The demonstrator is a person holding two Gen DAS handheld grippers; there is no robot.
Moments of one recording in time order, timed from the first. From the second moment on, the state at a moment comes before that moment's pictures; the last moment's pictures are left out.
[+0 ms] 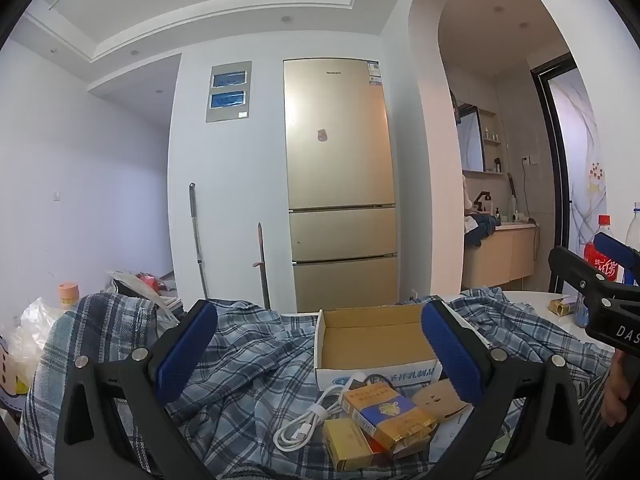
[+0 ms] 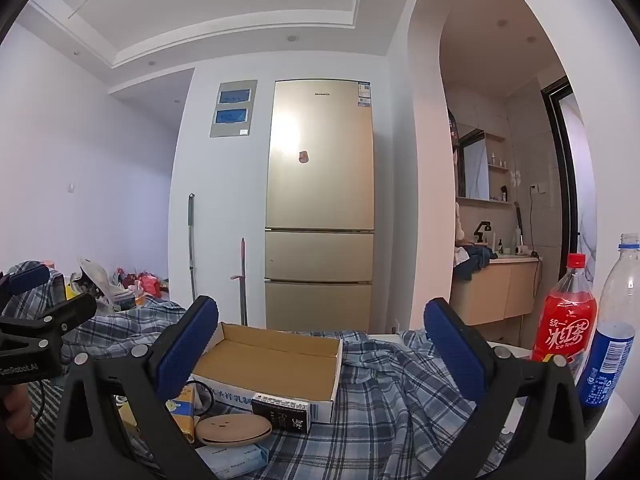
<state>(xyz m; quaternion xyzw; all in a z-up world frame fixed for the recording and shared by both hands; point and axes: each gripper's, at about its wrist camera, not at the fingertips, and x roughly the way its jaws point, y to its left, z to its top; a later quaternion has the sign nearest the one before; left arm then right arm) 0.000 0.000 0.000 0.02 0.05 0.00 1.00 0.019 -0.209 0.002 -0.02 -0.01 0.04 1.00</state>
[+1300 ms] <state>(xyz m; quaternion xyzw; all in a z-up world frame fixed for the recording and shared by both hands) -0.005 -0.007 -0.002 0.03 0.04 -0.02 1.00 0.031 -0.207 0.000 -0.02 0.03 0.05 1.00</state>
